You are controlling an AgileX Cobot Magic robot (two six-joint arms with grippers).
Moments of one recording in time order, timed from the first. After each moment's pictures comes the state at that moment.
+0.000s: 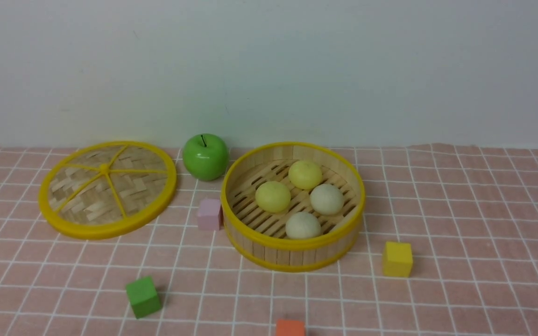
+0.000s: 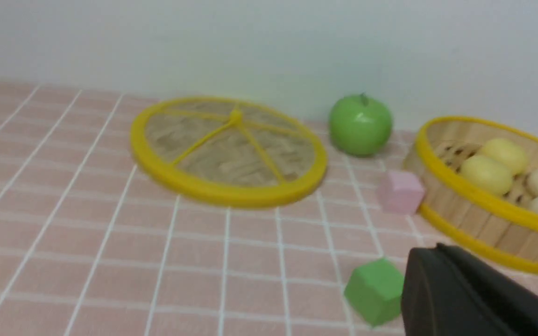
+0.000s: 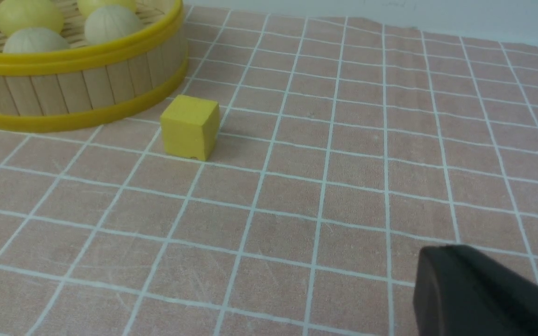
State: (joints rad) right arm 0.10 -0.01 0.02 -0.02 0.37 0.02; left arm -0.07 -0.01 -0.01 -0.10 0.27 -0.14
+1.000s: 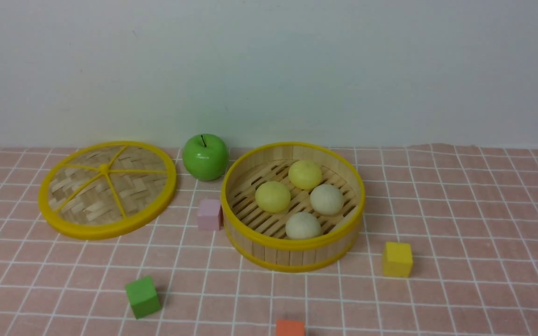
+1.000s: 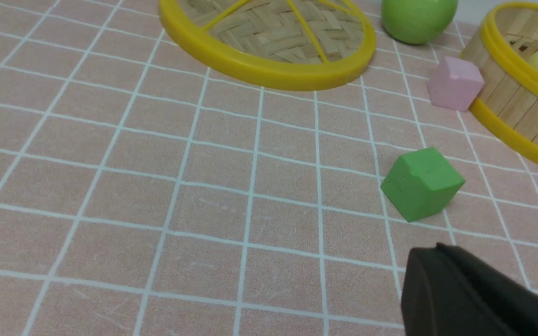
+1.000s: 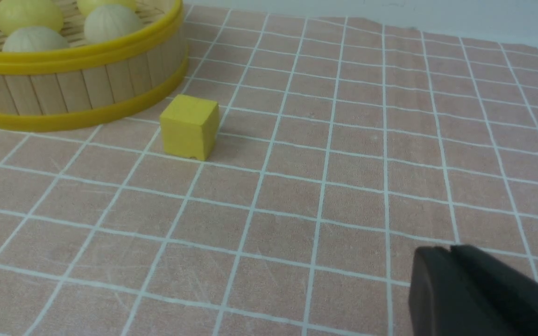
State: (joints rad) right arm 0.10 -0.01 0.02 -0.03 0.37 0.02; left arm -0.04 -0.01 0.03 -0.12 0.39 -0.14
